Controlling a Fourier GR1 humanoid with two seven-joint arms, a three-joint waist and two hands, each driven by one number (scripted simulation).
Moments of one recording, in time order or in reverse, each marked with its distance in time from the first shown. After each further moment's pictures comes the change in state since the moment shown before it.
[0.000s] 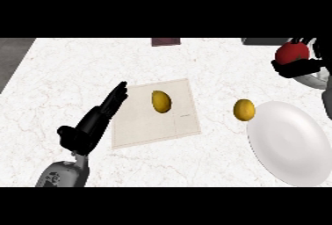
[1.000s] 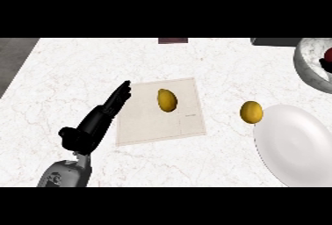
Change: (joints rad) left arm -0.009 -0.018 -0.004 -0.020 -0.020 -0.024 0.006; right arm -0.250 -0.176 -0.148 0.823 0.175 -0.252 -0.320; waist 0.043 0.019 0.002
